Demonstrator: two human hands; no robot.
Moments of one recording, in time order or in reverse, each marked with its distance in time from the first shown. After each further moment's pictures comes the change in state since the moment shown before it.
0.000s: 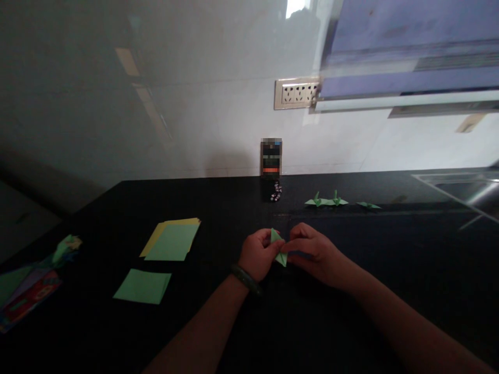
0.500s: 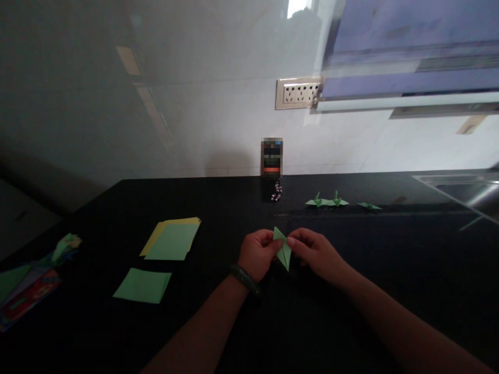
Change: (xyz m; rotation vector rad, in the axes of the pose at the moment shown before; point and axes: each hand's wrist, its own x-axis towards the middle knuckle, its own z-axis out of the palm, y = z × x) left_hand -0.001 0.003 0.002 -0.140 0.010 -0.014; right_hand 0.005 0.000 0.016 0.394 0.103 0.608
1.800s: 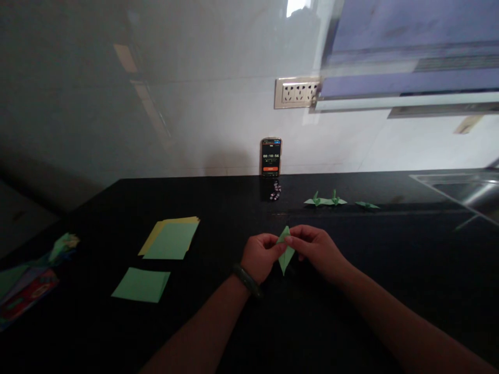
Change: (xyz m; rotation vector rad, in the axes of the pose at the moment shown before) left_hand -0.003 -0.006 0.003 0.058 -0.026 -0.048; right_hand 0.003 -0.004 0.001 0.297 0.029 0.067
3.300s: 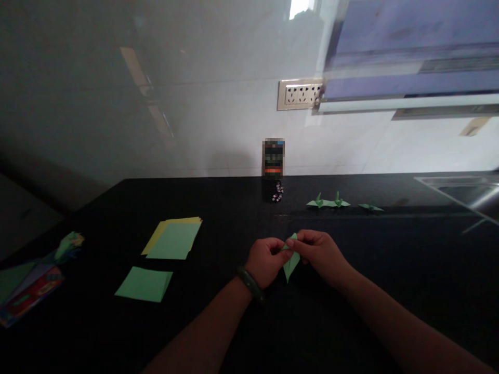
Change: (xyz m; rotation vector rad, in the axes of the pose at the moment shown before) left_hand -0.004 0.004 0.001 0.243 -0.066 0.079; right_hand -0.001 0.002 0.002 0.012 0.040 0.017
